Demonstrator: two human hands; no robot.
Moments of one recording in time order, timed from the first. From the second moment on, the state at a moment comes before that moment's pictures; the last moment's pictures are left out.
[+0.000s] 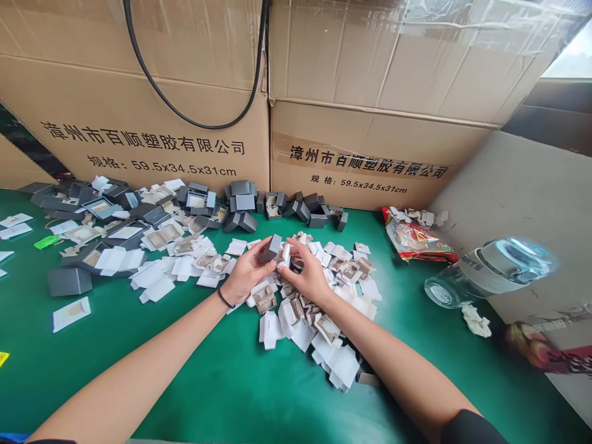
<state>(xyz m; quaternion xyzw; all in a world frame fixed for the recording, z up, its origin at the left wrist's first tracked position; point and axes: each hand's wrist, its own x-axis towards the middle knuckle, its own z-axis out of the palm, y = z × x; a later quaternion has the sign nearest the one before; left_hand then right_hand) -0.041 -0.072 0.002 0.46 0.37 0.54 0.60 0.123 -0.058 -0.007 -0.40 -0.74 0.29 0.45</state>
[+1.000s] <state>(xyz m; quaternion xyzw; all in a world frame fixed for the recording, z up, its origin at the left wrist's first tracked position) -0.046 -0.064 -0.003 0.38 0.38 0.54 0.64 0.122 -0.062 -0.002 -0.38 -0.80 0.15 0.43</state>
